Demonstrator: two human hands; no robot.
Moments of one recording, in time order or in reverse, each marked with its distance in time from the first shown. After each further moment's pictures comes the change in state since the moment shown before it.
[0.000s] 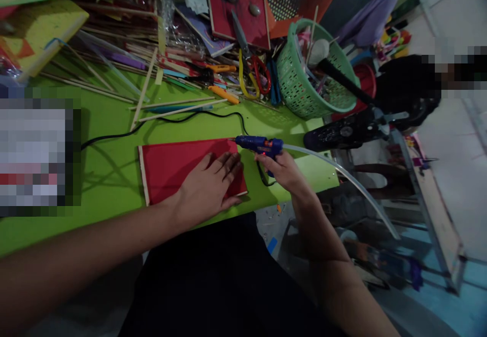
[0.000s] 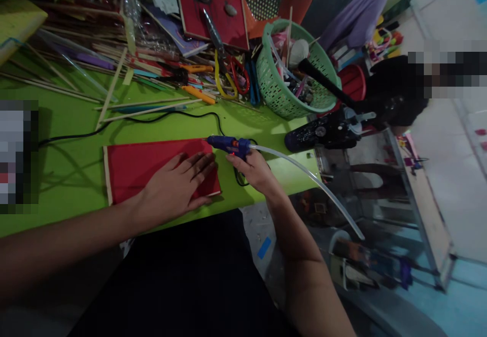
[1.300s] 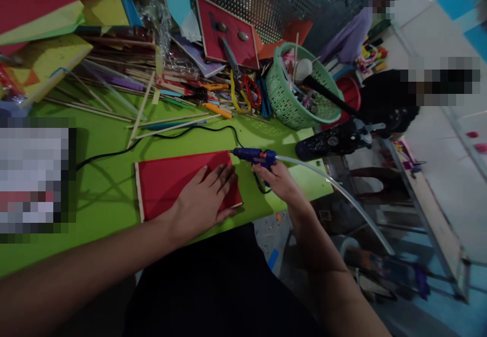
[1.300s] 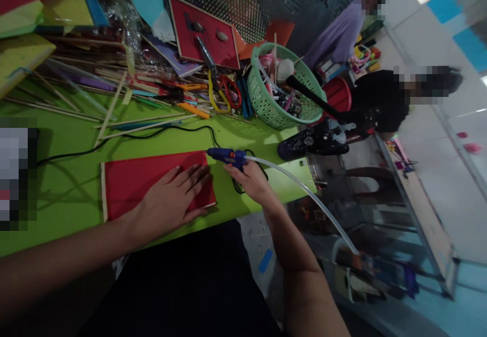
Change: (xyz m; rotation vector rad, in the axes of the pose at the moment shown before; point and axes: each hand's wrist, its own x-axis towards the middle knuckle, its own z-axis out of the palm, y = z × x) left_hand -0.001 0.001 0.000 0.246 -0.006 0.028; right_hand -0.001 0.000 -0.004 -0.057 0.036 0.028
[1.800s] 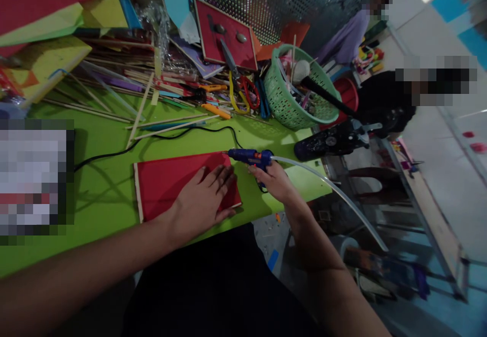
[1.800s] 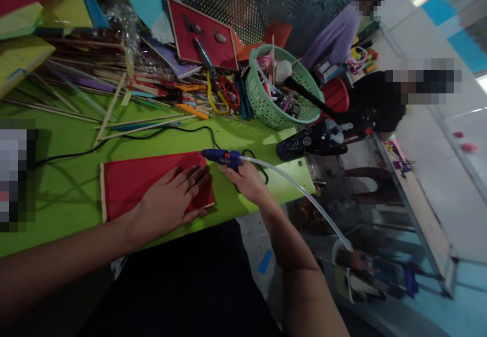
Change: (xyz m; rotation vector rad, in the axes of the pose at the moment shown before) left_hand 0.001 -0.001 0.001 -0.001 0.018 0.005; right_hand 0.000 -0.007 0.006 -0.016 -0.019 -0.005
